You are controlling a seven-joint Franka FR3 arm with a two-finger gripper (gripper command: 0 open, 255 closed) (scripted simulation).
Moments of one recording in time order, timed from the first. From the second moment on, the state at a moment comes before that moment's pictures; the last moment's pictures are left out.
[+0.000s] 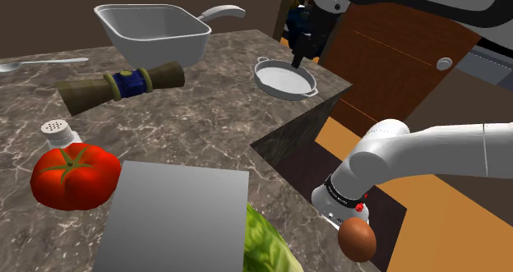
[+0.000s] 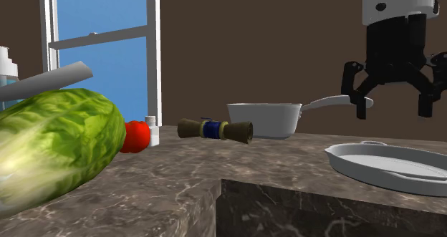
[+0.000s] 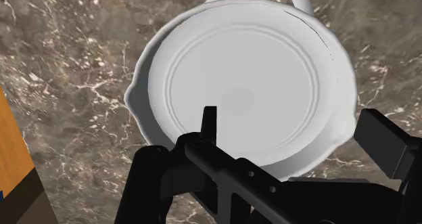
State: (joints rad) arm -0.01 -0.82 0.02 -2.40 -0.04 1.68 -0.06
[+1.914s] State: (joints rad) arm 0.09 -0.07 0.54 -1.72 -0.03 1.69 0.59
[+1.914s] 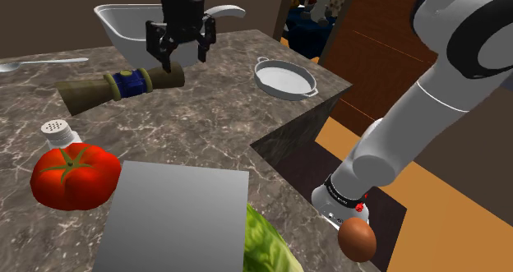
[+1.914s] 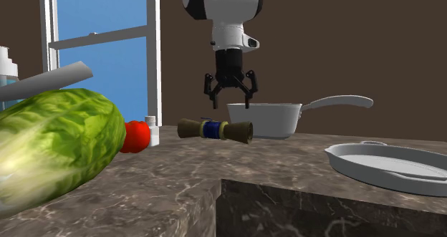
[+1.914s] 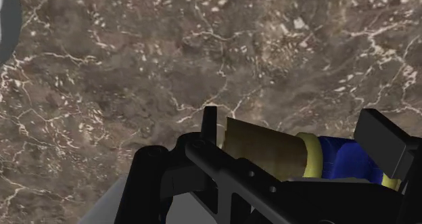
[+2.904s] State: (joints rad) arm 0.23 0.29 0.61 -1.40 -0.22 1.66 0.81
